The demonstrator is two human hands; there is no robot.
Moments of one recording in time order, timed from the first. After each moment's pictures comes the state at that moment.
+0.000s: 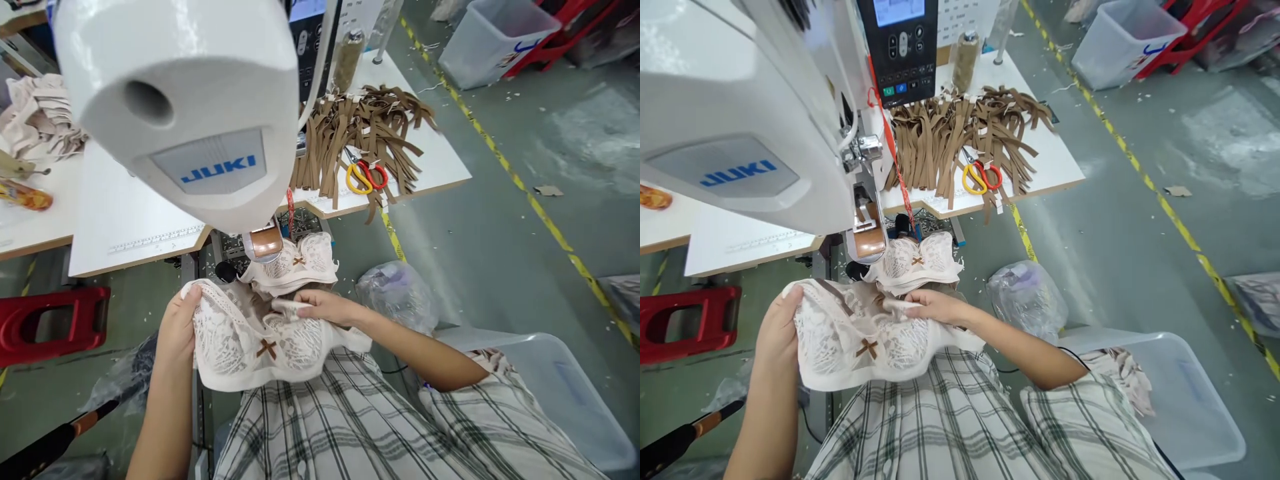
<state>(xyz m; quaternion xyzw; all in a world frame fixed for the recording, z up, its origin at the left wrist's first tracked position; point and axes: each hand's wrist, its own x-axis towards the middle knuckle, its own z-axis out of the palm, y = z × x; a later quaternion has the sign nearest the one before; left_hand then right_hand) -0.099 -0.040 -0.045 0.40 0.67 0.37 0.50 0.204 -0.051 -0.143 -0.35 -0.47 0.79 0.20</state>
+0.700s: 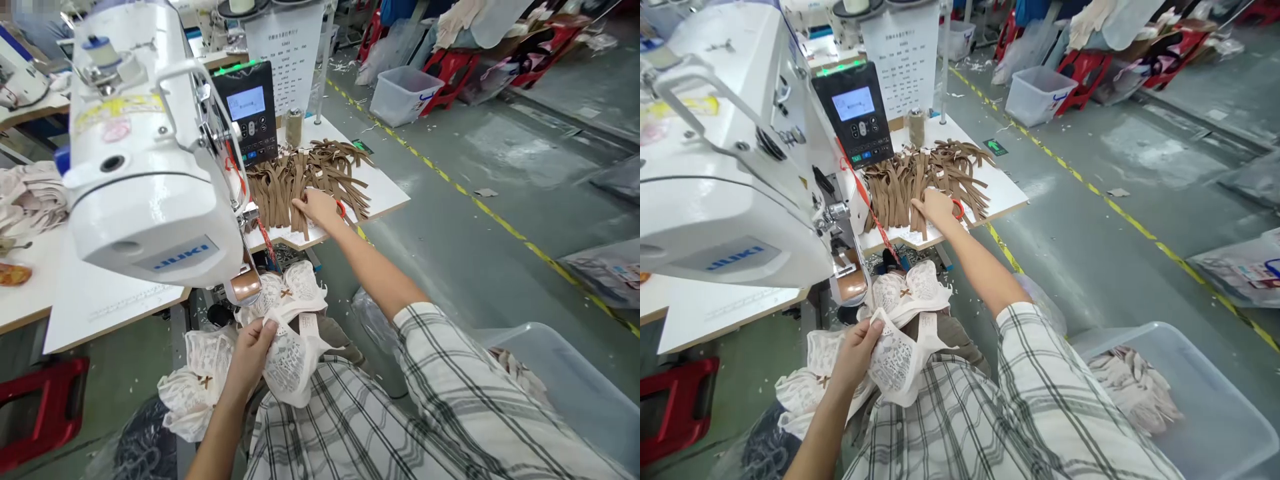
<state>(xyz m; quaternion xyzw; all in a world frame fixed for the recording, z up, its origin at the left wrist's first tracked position) 0.015 -0.035 -0.073 0.44 0.55 0.27 0.66 0.305 0.200 -0.082 -0.78 -0.56 0.15 0.22</state>
